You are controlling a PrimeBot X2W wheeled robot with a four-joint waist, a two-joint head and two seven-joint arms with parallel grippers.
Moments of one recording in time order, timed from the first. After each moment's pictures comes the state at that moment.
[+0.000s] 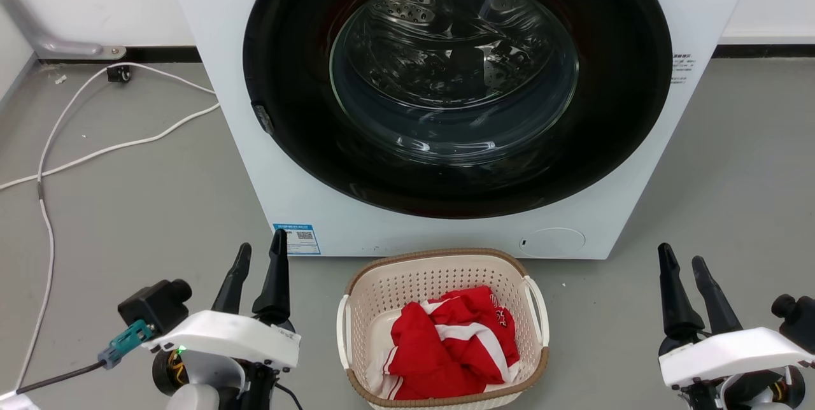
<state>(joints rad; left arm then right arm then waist) -0.10 0.08 -0.08 0.14 -0.71 -0.06 -0.09 -0.02 -0.05 -0.07 0.14 0.62 0.13 -0.08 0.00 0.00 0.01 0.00</state>
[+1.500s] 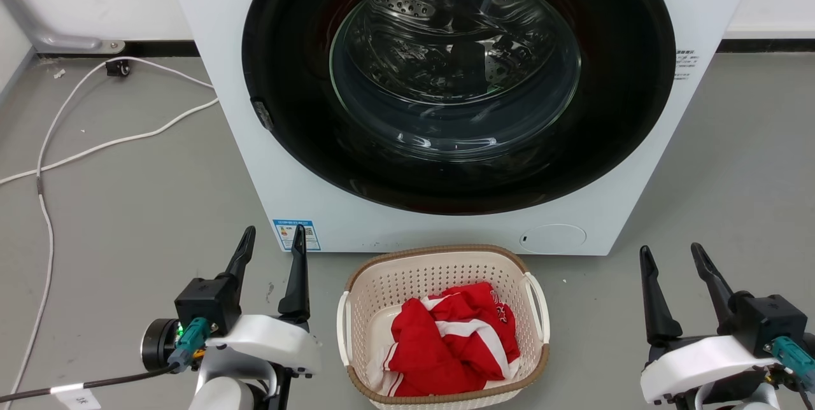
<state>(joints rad) -0.13 0.11 -0.17 0.18 -0.28 0.02 -0.21 0.00 -0.05 -0.05 0.08 0.10 0.13 -0.15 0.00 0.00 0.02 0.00</state>
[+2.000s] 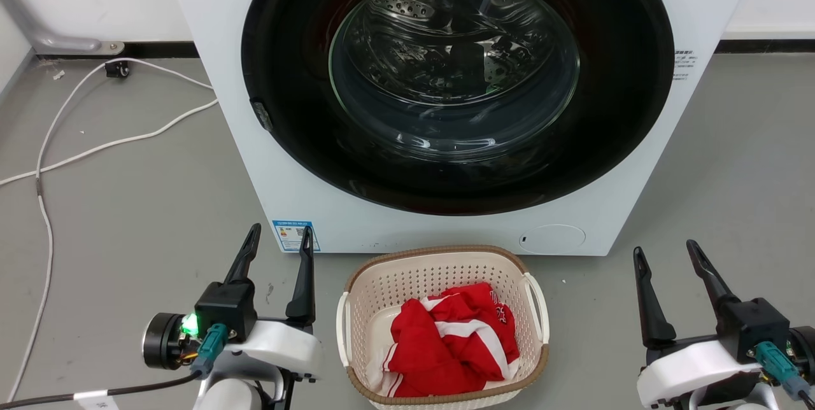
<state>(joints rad) -0.13 0.10 -0.17 0.19 -0.15 0.03 -0.24 0.00 -0.05 -0.04 0.08 -0.03 0.13 -0.18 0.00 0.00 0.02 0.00</state>
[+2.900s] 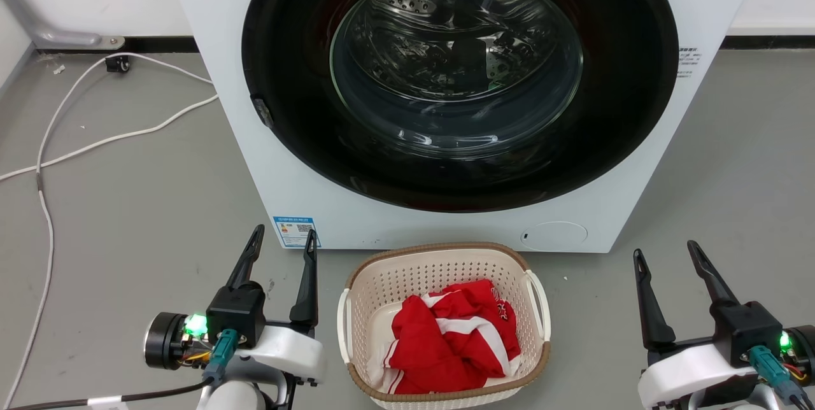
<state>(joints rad) -0.12 0.08 -0.15 0.21 -0.06 0.02 -0.26 0.00 -0.05 -0.05 0.09 -0.10 0.13 -0.21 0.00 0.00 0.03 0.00</state>
